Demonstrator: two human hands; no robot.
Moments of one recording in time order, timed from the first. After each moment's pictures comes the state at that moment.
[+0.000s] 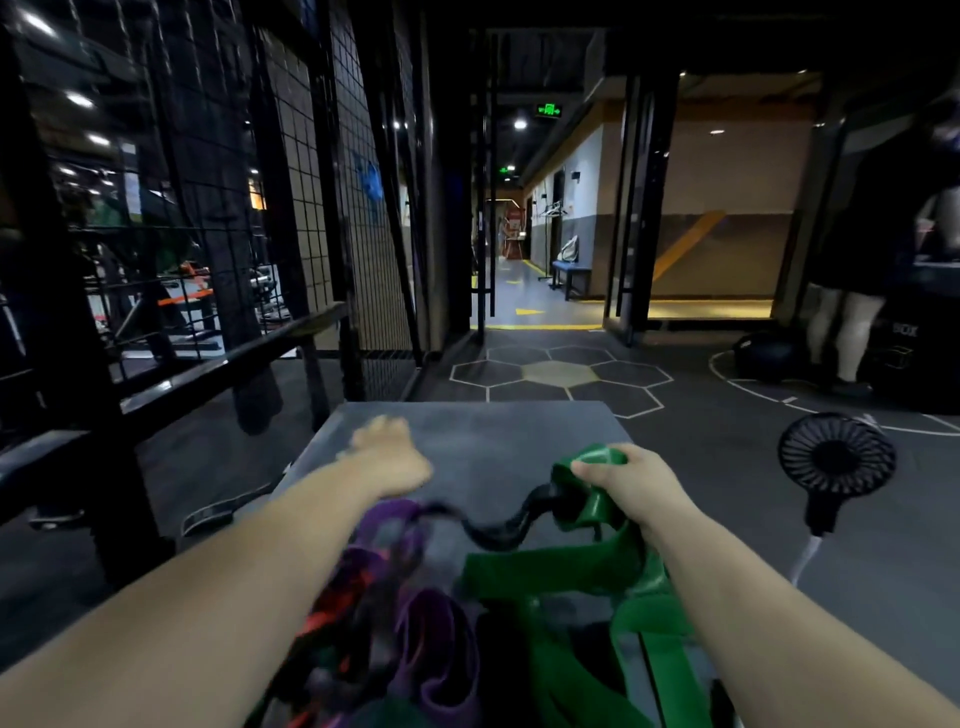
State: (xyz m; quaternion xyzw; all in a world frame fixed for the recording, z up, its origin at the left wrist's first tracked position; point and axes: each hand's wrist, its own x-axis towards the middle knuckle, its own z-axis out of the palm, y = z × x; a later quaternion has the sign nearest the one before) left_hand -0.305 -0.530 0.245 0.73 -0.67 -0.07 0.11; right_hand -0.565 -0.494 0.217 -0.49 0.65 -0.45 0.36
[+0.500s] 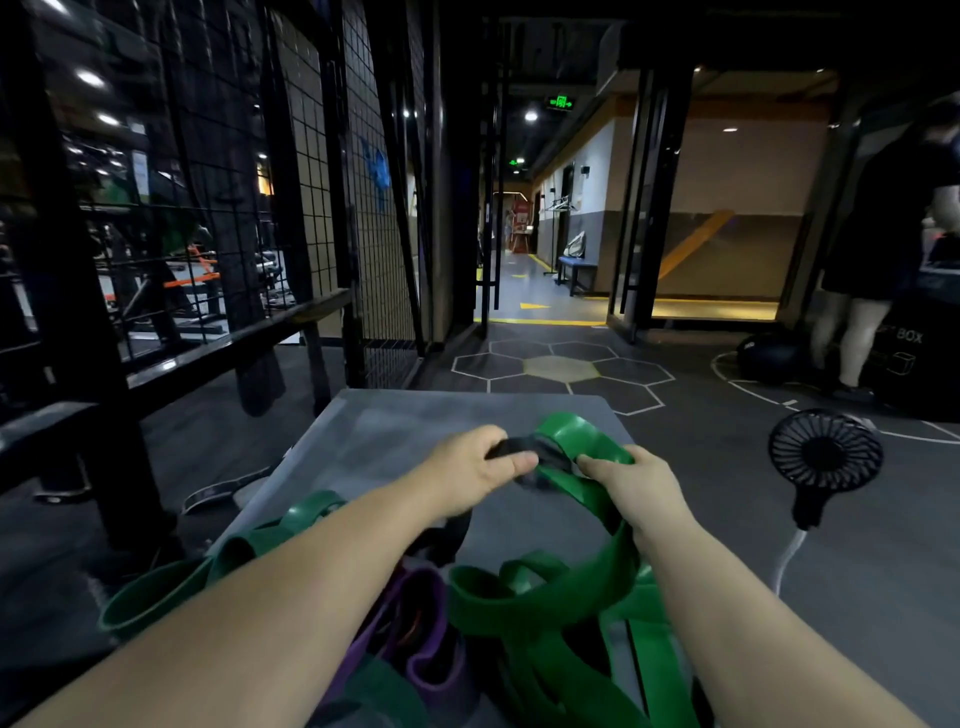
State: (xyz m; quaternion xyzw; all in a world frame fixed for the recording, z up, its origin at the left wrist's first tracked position) left_hand -0.370 -0.485 0.233 0.52 -0.77 -0.22 0.29; right_hand -0.565 -0.485 0.204 -0.44 0.60 -0.55 0.38
